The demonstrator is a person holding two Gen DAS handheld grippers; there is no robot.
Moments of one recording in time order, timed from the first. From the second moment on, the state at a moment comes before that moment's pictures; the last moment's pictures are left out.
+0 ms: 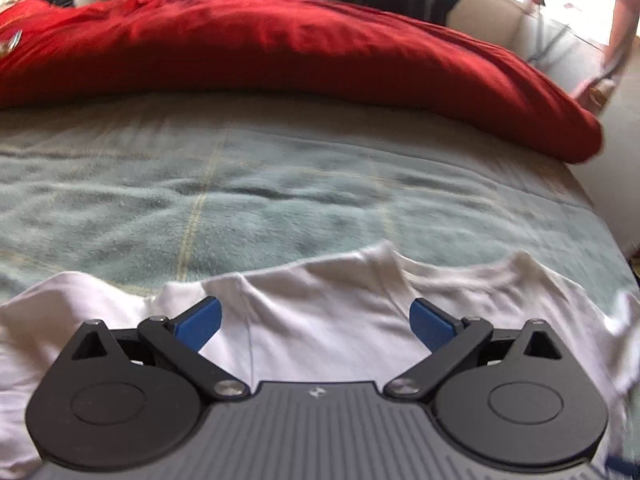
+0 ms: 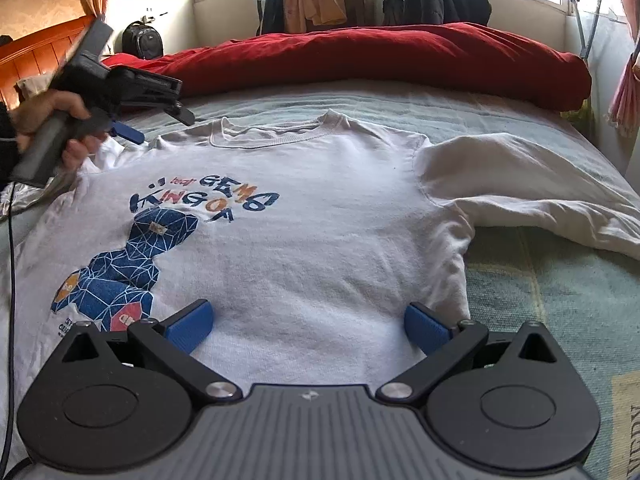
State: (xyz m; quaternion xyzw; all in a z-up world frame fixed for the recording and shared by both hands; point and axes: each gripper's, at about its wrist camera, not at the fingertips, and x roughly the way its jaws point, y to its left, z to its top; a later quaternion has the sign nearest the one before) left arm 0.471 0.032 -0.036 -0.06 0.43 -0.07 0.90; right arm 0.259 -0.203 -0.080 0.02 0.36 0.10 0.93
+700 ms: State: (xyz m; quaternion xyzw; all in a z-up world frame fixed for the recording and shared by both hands) left arm 0.399 0.056 -0.050 -0.11 0.46 -0.09 0.88; right arm 0.255 -0.207 -0.072 0.10 0.35 0.13 0.92
